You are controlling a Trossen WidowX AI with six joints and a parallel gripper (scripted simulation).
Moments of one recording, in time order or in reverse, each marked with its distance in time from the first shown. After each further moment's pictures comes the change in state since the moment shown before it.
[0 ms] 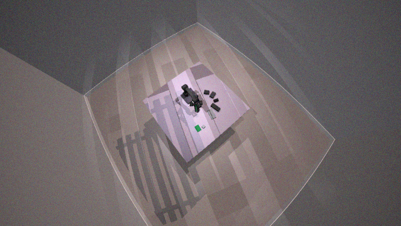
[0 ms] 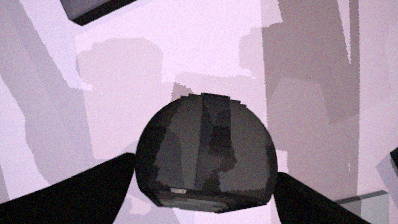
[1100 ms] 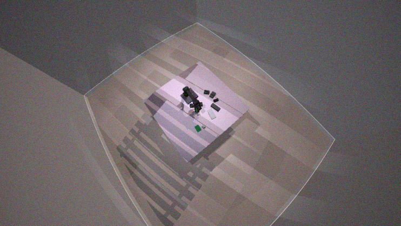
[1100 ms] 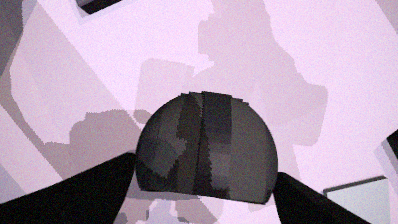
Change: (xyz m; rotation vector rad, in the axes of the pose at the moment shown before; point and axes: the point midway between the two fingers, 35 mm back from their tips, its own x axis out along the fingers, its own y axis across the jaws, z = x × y) arm -0.012 0.001 -0.024 -0.001 -0.061 -0.002
